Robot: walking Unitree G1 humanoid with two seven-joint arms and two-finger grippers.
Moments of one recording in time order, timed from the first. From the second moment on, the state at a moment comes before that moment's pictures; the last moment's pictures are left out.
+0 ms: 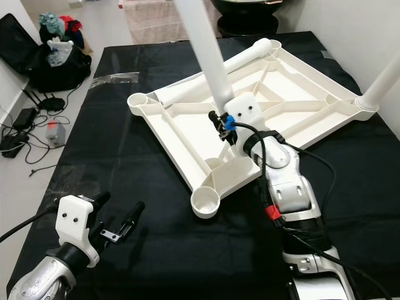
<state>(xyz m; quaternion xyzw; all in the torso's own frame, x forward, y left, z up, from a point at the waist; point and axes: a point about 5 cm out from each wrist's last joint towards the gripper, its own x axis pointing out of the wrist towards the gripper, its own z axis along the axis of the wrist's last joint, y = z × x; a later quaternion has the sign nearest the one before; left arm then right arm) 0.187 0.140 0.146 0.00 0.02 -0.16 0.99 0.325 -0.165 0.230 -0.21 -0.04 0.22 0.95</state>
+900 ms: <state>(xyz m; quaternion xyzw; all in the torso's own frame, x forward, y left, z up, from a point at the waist) 0.190 0.139 0.149 0.00 0.01 -0.17 0.99 0.276 -0.130 0.212 -0.08 0.06 0.41 0.91</state>
